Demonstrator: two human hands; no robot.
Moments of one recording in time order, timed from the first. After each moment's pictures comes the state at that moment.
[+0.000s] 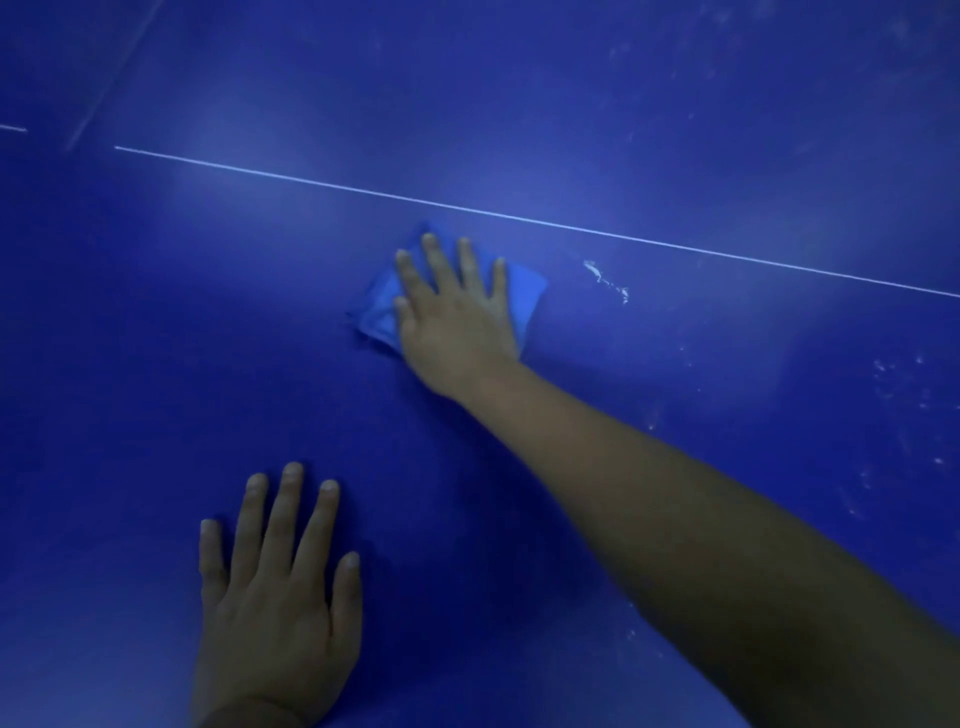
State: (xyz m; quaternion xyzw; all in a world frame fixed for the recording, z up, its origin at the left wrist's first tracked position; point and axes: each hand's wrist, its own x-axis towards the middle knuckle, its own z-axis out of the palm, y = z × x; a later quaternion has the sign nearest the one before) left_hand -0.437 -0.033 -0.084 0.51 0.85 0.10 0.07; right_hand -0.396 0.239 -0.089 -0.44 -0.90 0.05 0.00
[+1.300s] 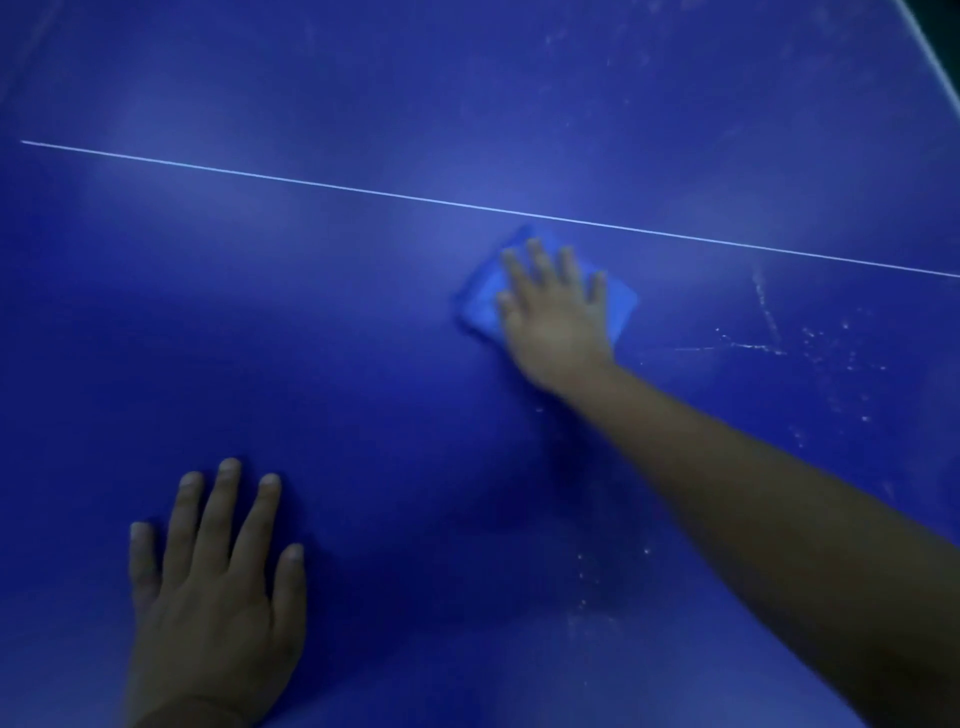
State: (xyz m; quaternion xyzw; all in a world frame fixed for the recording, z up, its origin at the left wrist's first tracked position) left_hand -0.437 -0.030 -0.080 0.50 0.86 0.05 0.10; right_hand -0.258 0.286 -0.090 -0.53 -0.85 0.03 -0.01
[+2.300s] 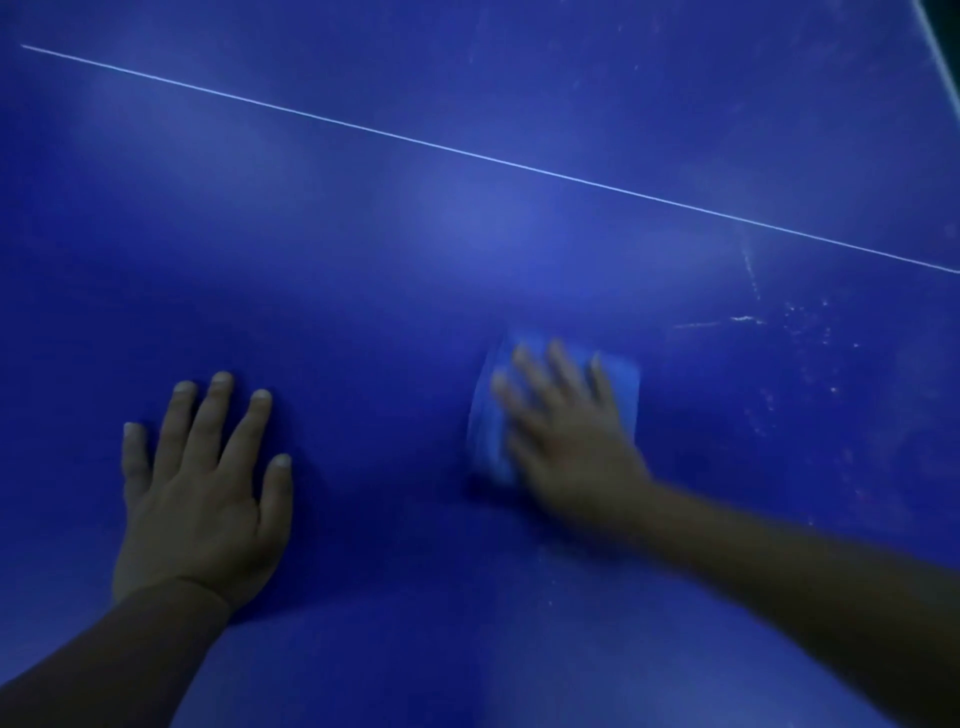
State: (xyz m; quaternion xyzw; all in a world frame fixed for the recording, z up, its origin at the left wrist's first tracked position) left_hand -0.438 -0.034 -0.082 0.51 0.85 0.07 0.10; right_hand -0.160 0.147 -0.079 -0.34 -0.94 0.02 -0.03
